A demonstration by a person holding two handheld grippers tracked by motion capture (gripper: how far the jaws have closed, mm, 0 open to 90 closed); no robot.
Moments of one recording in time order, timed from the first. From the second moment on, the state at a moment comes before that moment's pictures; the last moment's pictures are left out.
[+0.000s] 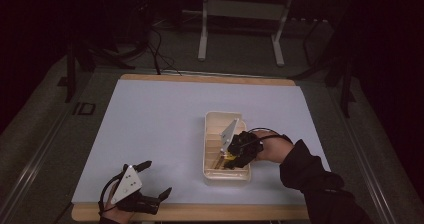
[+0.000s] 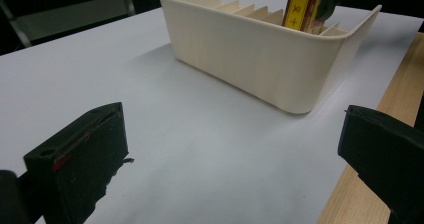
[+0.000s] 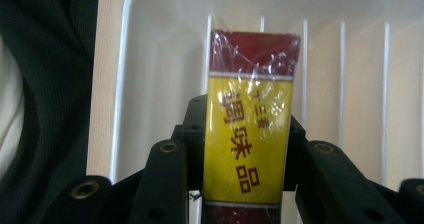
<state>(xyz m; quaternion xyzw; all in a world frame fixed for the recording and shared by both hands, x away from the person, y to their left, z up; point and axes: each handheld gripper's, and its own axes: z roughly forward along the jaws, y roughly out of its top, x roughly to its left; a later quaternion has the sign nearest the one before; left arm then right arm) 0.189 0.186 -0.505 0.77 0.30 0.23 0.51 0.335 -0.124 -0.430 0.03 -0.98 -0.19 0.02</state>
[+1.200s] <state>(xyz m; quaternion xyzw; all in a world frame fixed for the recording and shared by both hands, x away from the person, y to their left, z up) 0.189 0.186 -0.505 0.77 0.30 0.23 0.51 0.347 -0.177 -0.383 -0.10 -0.95 -0.30 -0.04</state>
